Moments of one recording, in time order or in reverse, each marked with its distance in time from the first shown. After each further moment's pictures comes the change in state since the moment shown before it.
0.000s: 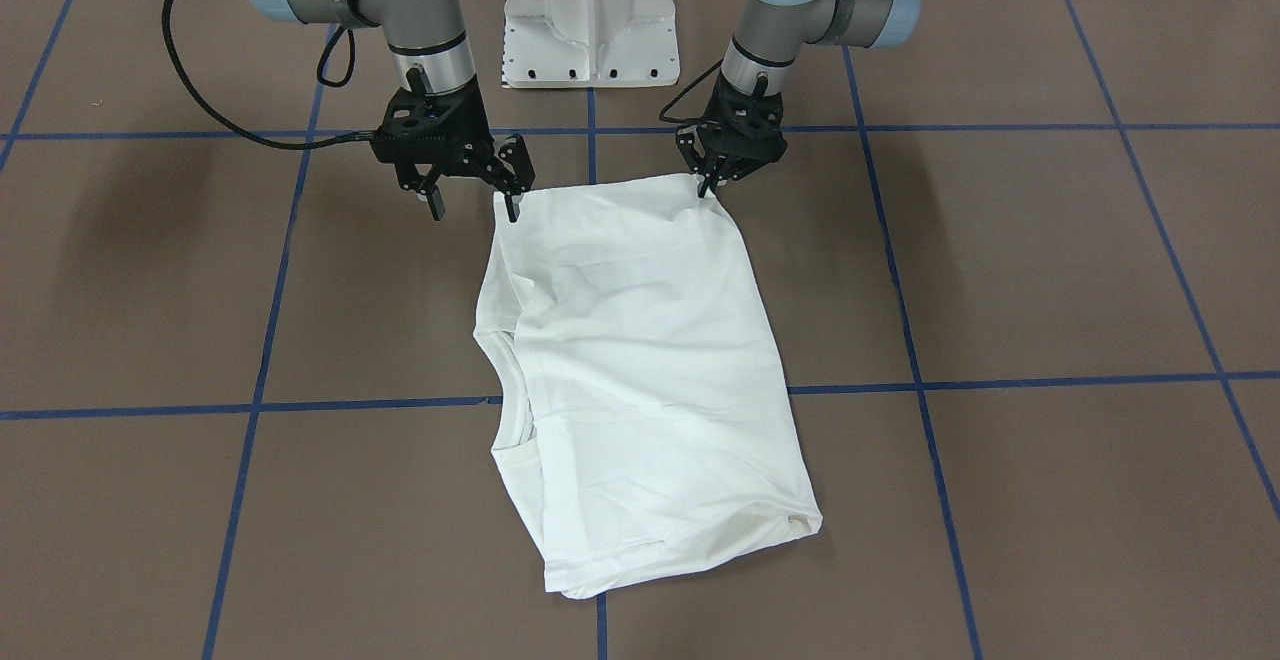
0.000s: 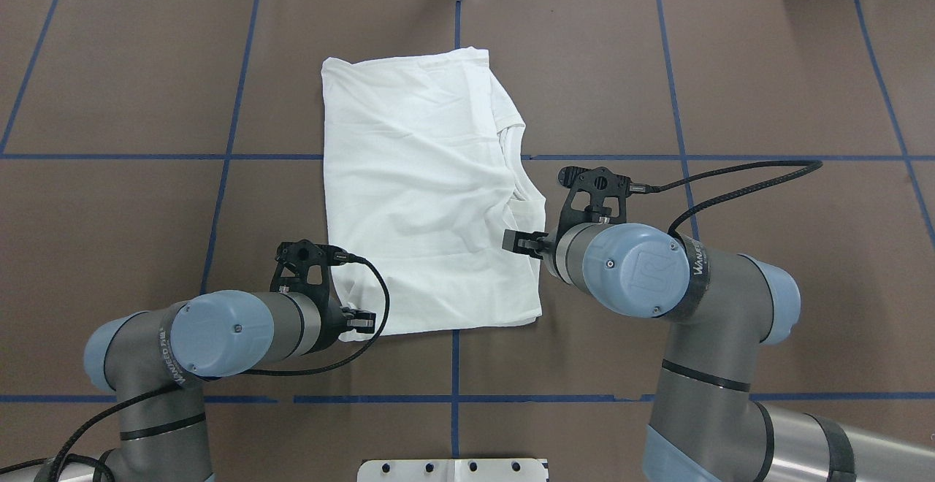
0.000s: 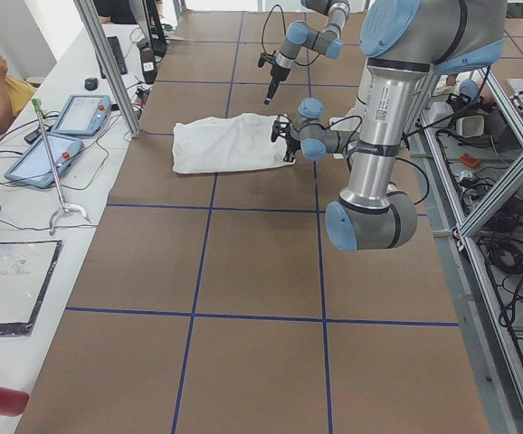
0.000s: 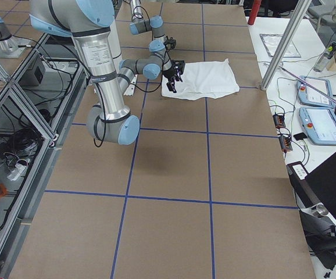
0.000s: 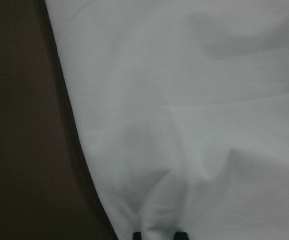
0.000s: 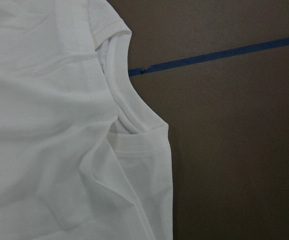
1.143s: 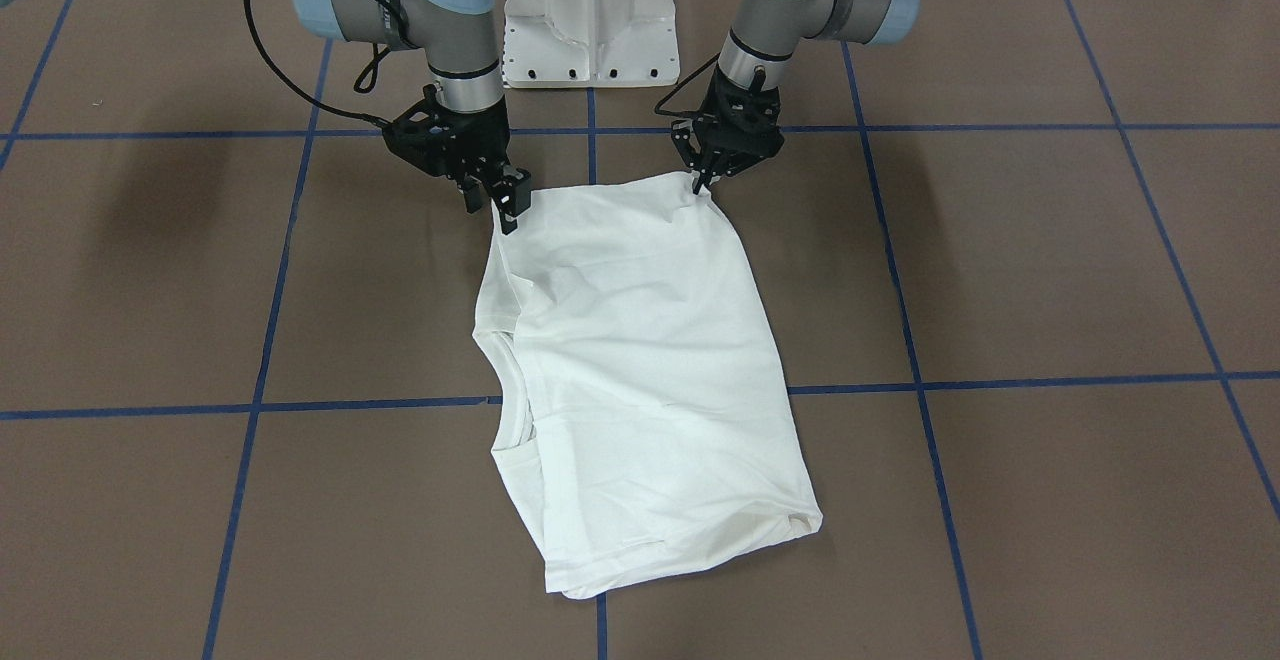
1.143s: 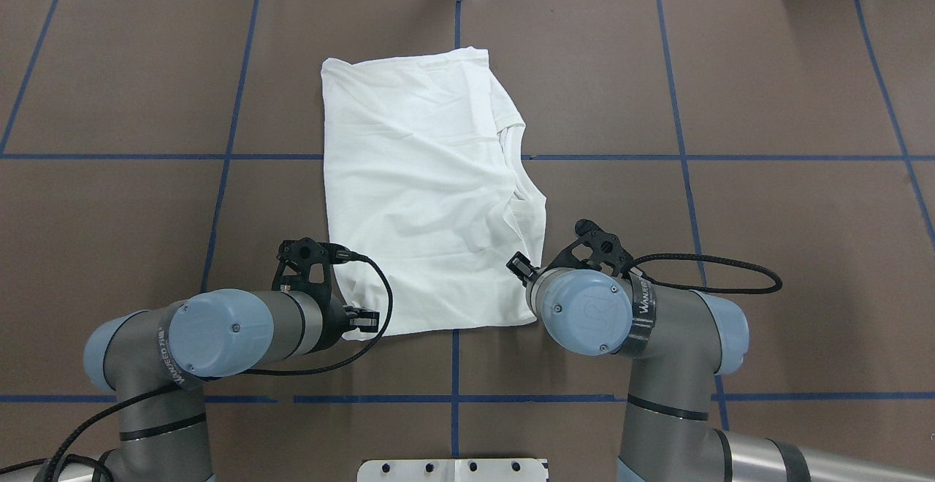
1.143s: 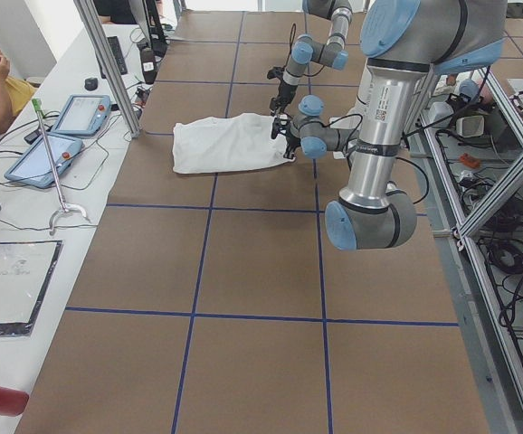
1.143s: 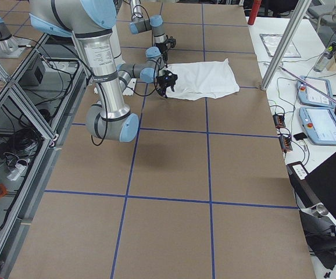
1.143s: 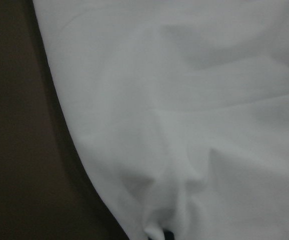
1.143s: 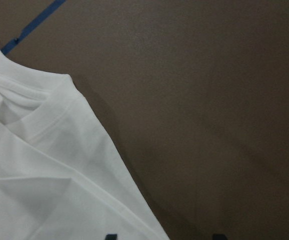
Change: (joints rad) left arm -0.001 -0.004 -0.010 -0.003 -0.001 0.000; right arm -0.088 0.036 -0.107 -0.049 -0.007 0.611
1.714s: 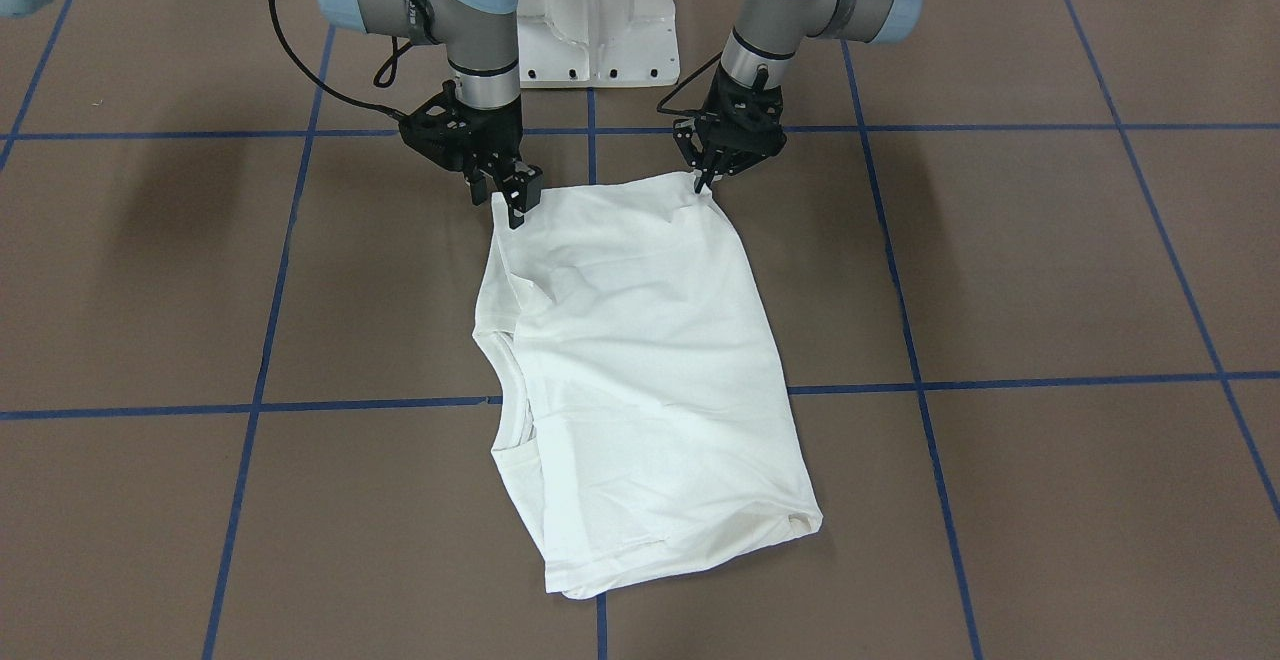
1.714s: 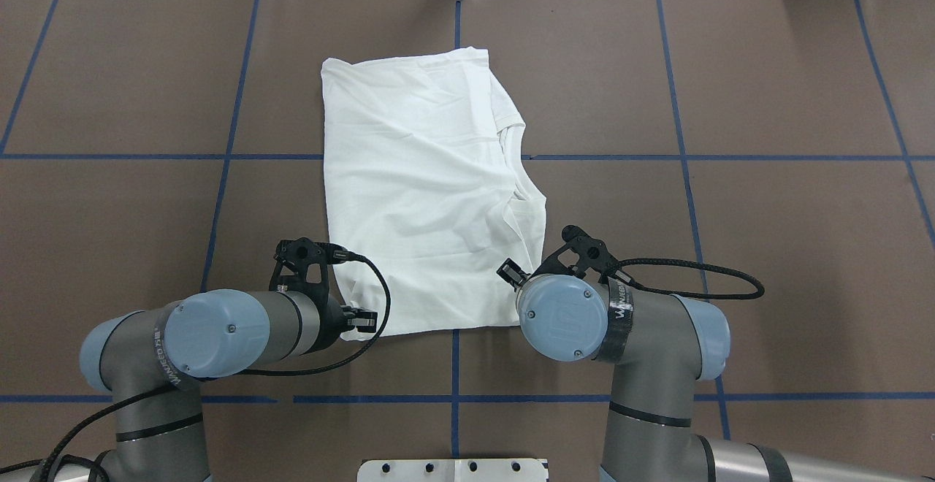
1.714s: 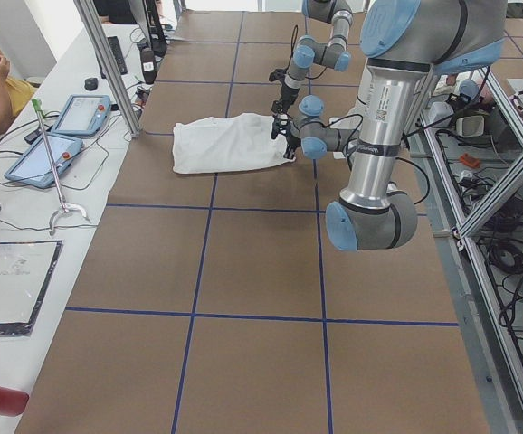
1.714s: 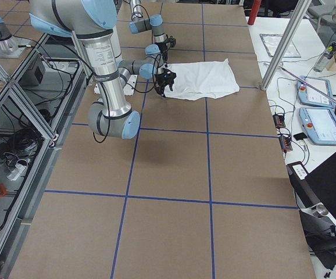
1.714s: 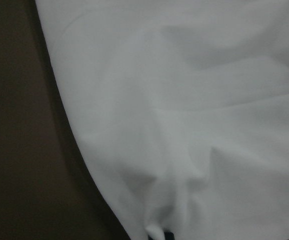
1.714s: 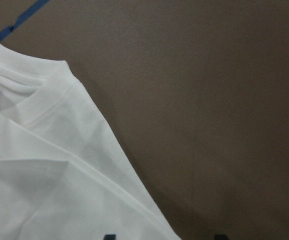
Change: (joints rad) left arm -0.001 0.007 -0.006 -0.003 0.000 0.000; right arm -0.016 0.043 -0.007 -0.076 -0.004 0.011
